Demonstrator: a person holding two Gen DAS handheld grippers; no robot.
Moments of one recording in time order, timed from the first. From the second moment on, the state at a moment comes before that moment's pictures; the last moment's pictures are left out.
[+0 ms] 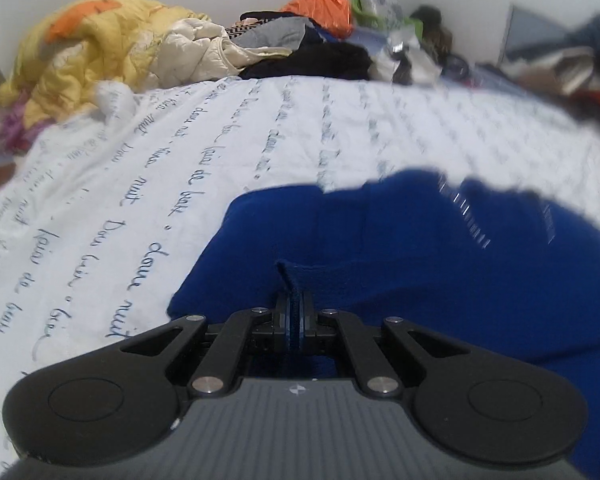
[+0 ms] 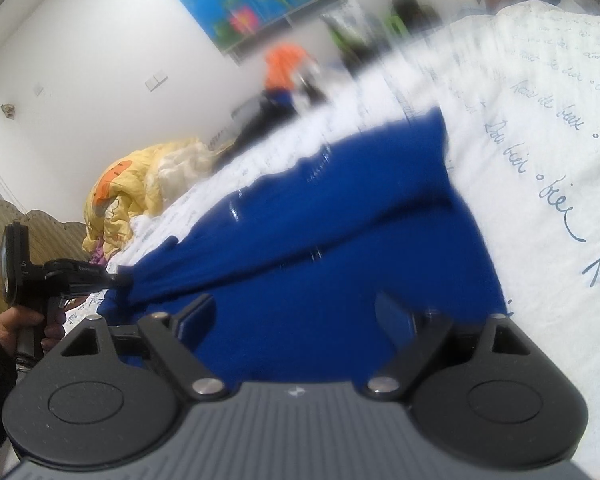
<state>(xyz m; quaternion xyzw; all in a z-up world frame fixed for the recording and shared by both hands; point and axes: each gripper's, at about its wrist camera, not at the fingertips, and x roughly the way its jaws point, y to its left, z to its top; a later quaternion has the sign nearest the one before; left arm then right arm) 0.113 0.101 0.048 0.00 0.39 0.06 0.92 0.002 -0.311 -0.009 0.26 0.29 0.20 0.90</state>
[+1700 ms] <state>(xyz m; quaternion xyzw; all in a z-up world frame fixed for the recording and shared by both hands) 0.002 0.241 0.049 -0.45 0.21 0.16 0.85 0.135 -0.251 0.001 -0.01 0.32 0.13 0.94</state>
